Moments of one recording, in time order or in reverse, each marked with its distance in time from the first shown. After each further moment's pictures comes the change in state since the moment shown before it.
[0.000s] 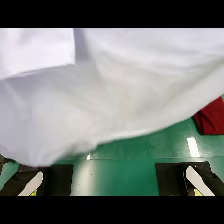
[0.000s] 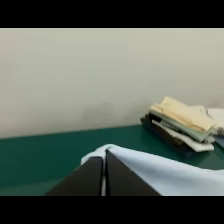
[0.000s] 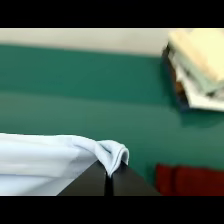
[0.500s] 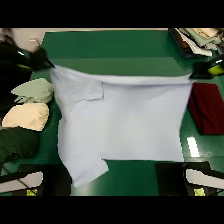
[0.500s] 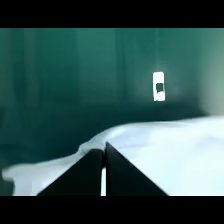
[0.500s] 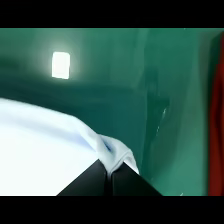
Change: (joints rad) left arm 0.000 -0.480 -0.494 -0.033 -0.045 0.037; right arm 0.214 -0.451 -0.374 -0.183 -0.001 0.042
